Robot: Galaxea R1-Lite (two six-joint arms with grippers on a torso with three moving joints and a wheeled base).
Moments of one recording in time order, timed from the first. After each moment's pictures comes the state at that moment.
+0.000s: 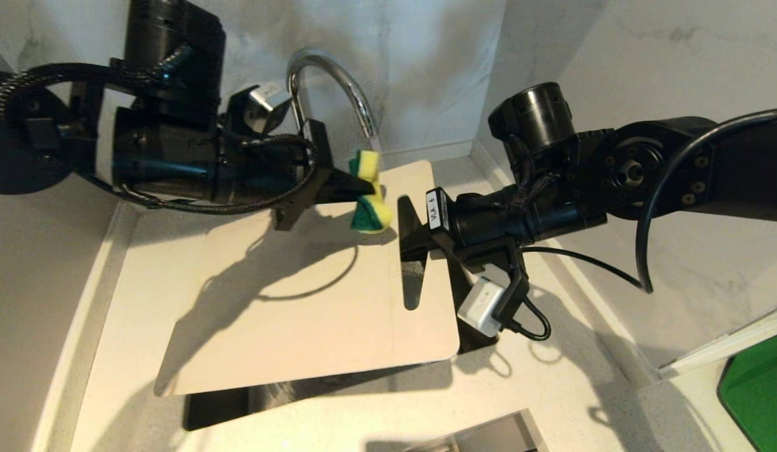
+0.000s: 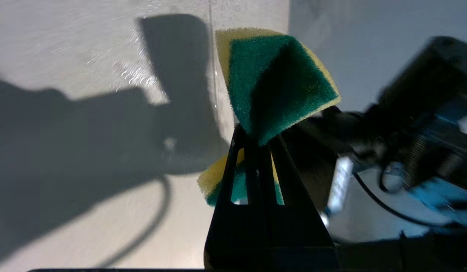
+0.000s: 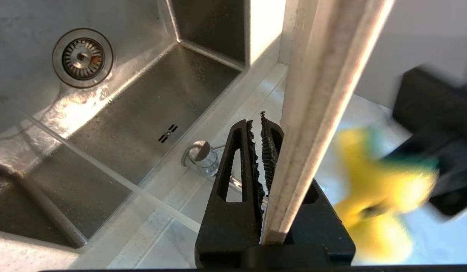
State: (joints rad) left arm -0.67 1.82 -1.75 0.27 -0.30 -0.76; right arm 0.46 1.85 -1.65 0.38 0.68 -2.59
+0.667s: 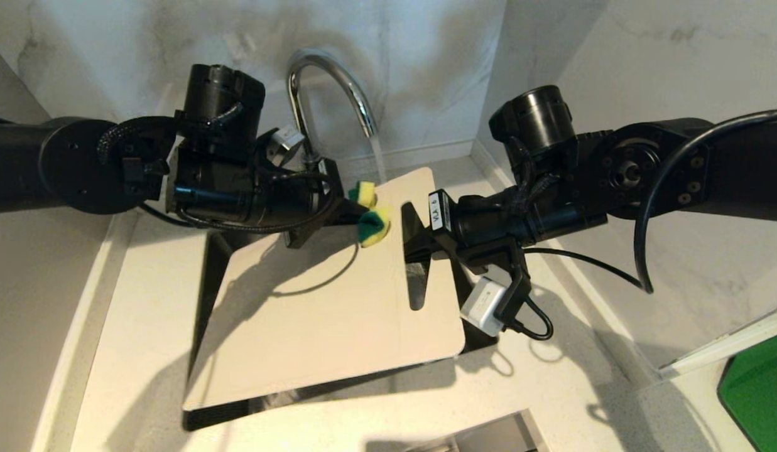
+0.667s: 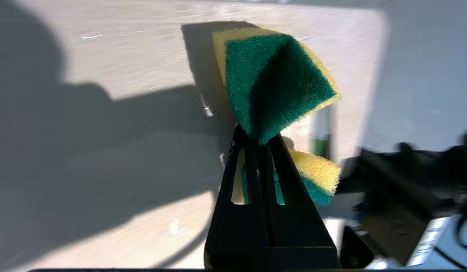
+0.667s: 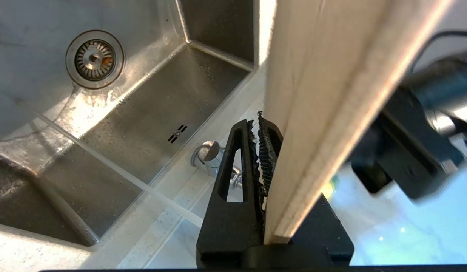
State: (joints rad) left arm -0.60 1.91 -1.71 0.26 -0.30 -0.76; right arm 0.46 1.85 -1.65 0.39 0.67 -2.59
